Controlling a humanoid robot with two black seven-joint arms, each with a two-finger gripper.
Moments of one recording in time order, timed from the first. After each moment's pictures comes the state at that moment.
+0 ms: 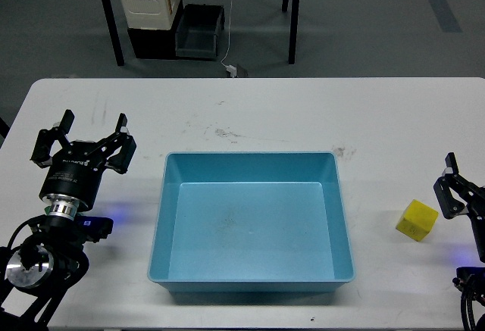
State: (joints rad) left arm 0.03 0.22 -1.23 -1.51 -0.46 -0.32 -0.21; right arm -0.29 -0.23 1.38 1.65 0.31 0.32 0.23
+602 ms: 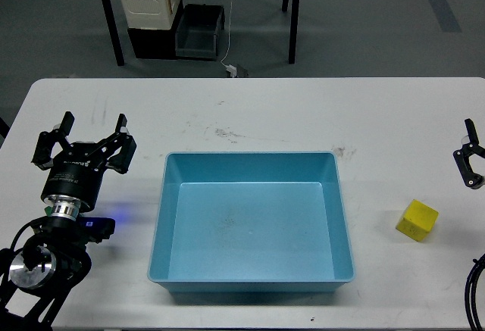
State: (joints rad) left arm 0.04 0.20 -1.24 -1.50 -0.46 -0.32 -0.21; right arm -0.15 -0.24 1.58 1.61 -0.55 0.32 0.26
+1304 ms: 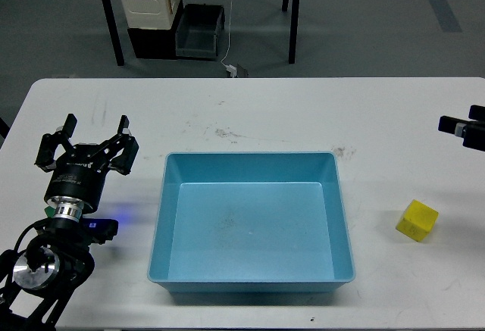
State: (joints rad) left arm 0.04 0.18 -1.24 -1.49 -0.45 -0.32 -0.21; right arm 0.62 -1.20 0.65 1.51 -1.83 0.30 0.49
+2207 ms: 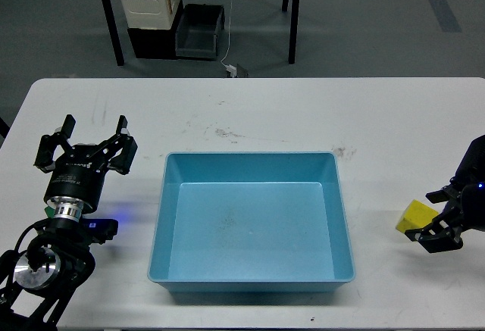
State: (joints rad) left arm 0.03 0.17 -1.25 -1.48 -0.46 -0.33 -0.22; right arm 0.85 -0.93 0.22 1.46 -2.18 0.49 0.49
